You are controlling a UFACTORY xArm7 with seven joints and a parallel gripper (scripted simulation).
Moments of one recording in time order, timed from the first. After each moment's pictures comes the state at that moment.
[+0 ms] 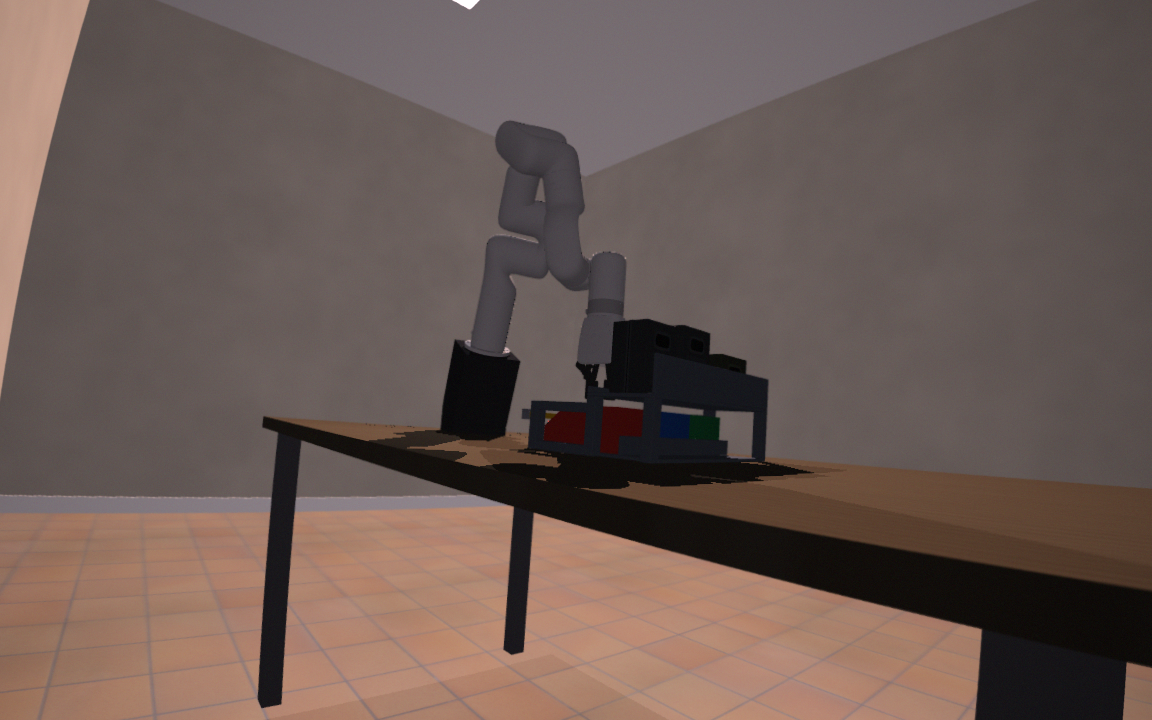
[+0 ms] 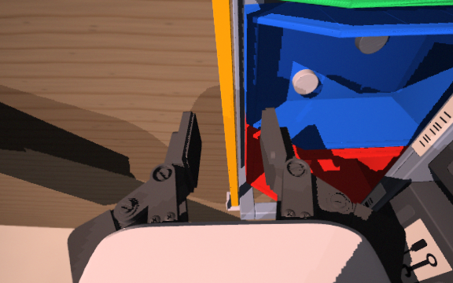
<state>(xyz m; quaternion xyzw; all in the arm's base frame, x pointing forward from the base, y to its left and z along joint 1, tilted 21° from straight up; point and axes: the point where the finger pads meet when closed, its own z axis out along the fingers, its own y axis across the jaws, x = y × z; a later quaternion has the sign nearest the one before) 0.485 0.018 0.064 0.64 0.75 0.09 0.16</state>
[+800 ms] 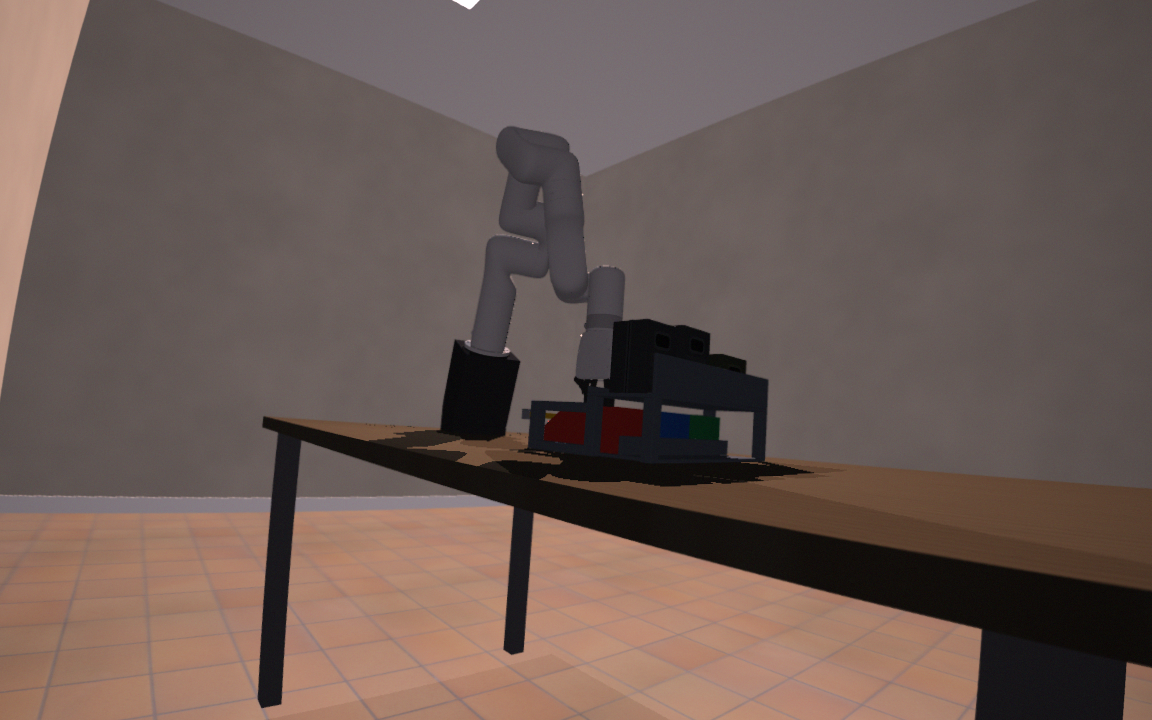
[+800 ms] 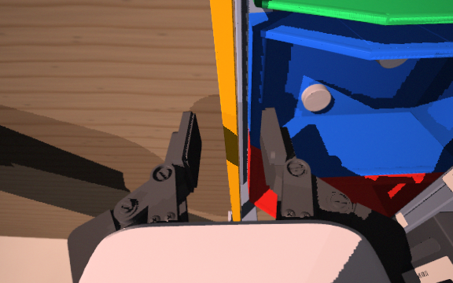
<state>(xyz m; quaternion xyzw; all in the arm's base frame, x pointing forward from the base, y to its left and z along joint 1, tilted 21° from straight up) 0.494 0.015 0.035 0.64 0.75 0.09 0.16</state>
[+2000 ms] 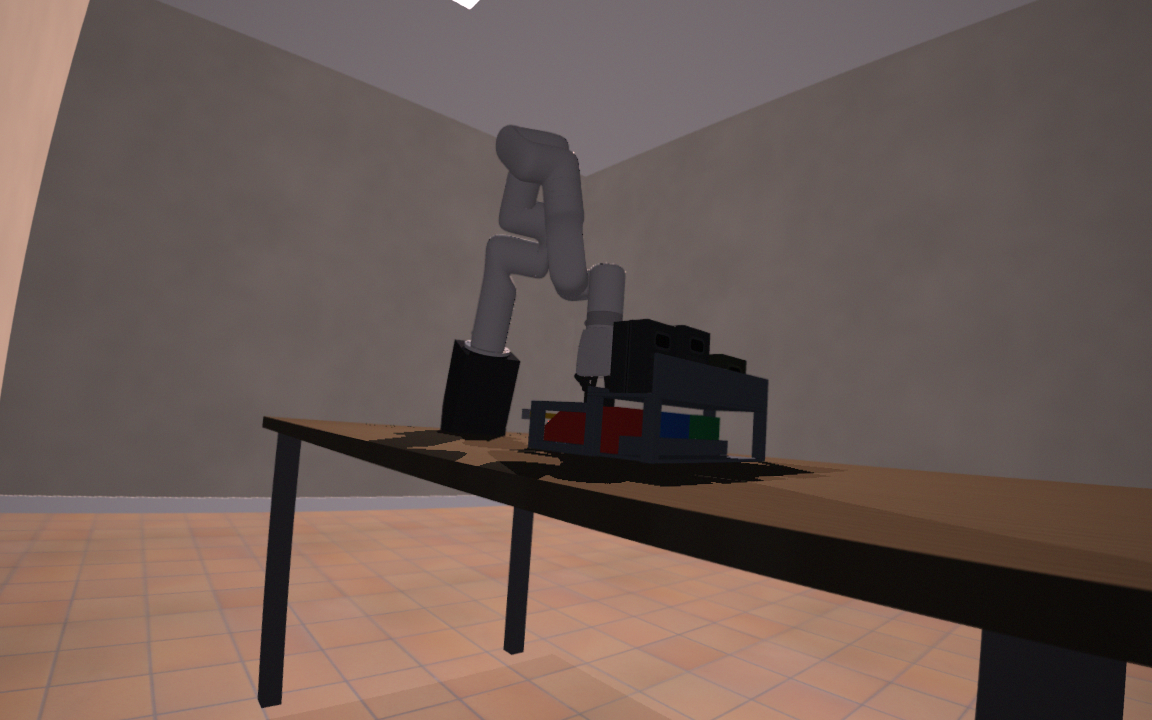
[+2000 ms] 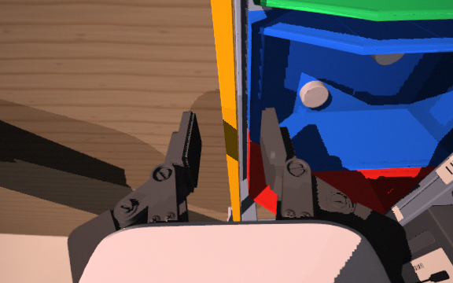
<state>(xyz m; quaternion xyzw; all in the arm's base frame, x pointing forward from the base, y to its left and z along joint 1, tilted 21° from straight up) 0.492 0.016 0.041 0.64 0.75 0.09 0.16</state>
